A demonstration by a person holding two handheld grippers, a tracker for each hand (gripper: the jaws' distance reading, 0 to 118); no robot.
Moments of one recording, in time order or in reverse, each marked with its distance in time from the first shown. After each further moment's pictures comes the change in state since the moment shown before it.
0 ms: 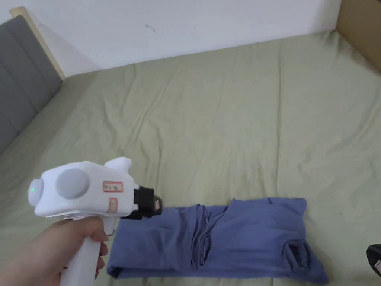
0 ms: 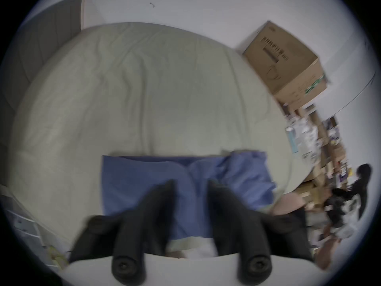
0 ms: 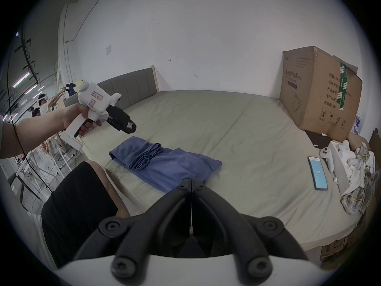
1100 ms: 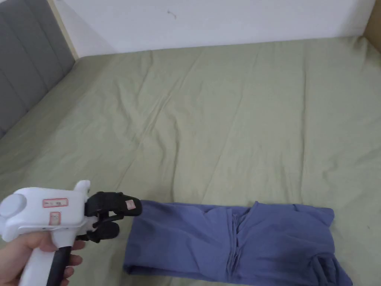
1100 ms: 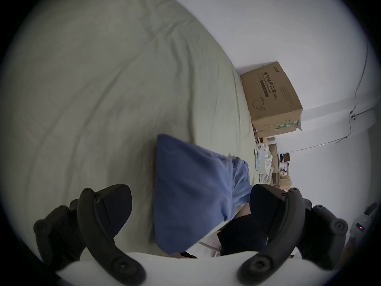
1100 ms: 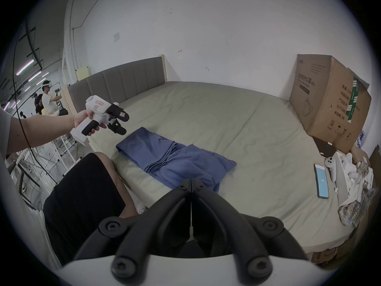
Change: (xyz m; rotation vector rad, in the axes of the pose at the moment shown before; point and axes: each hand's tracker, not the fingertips) left arm -0.198 -0.033 -0.050 -0.034 -0.510 0.398; right arm -0.041 0.022 -0.016 -0.080 0.011 0.083
